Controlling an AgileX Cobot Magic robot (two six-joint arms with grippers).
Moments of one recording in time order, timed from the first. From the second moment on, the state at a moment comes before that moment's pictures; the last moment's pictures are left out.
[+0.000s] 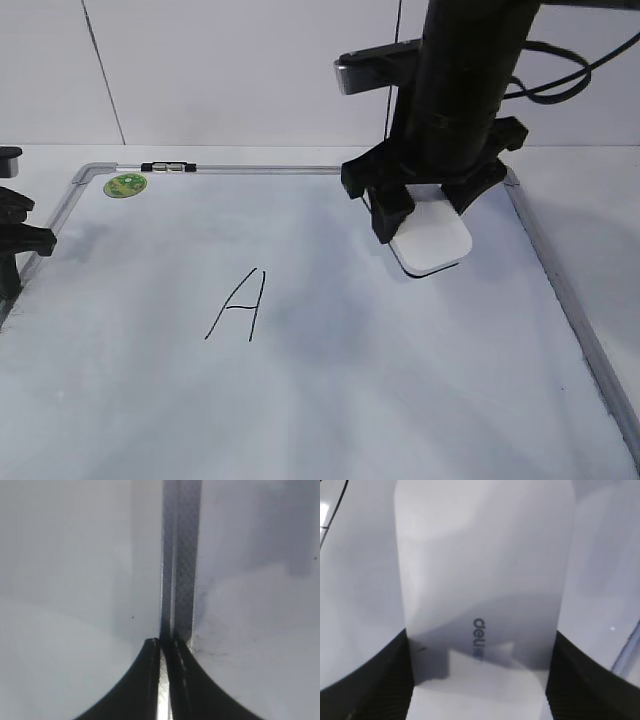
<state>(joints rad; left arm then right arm) -0.03 1.88 -1.12 0.06 0.71 -0.13 0.58 1.85 -1.61 -0.07 1.22 0.19</state>
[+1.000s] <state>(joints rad) -0.03 1.88 -1.12 0.05 0.71 -0.13 0.37 1.58 -1.60 -0.23 1.25 0.30</state>
